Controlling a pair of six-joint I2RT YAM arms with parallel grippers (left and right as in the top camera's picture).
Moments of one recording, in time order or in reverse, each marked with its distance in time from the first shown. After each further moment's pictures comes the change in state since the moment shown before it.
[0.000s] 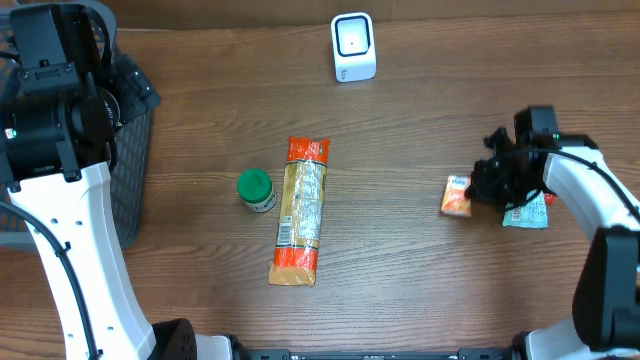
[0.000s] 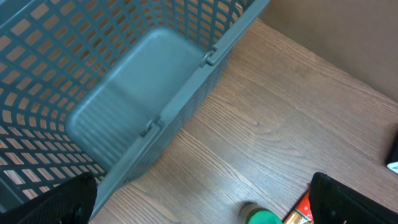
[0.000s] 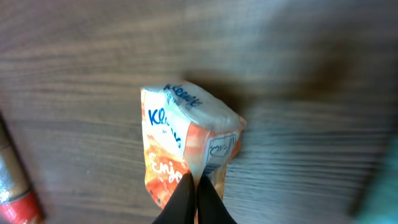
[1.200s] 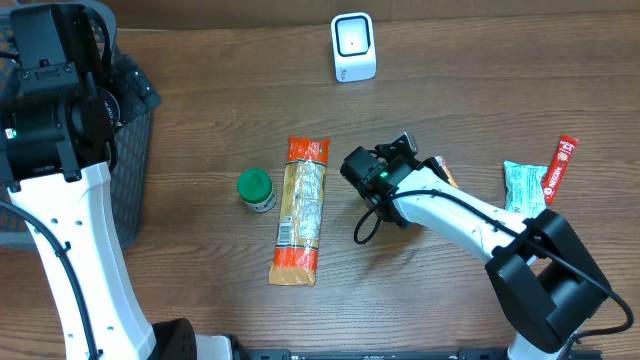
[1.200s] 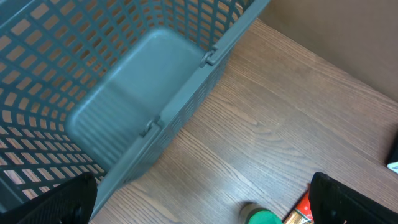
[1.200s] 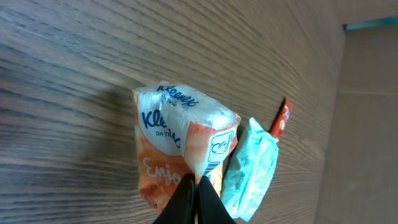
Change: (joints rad) left arm 0.000 0.000 0.000 0.000 0.000 0.000; right arm 0.715 0.178 0.137 -0.106 1.157 0.166
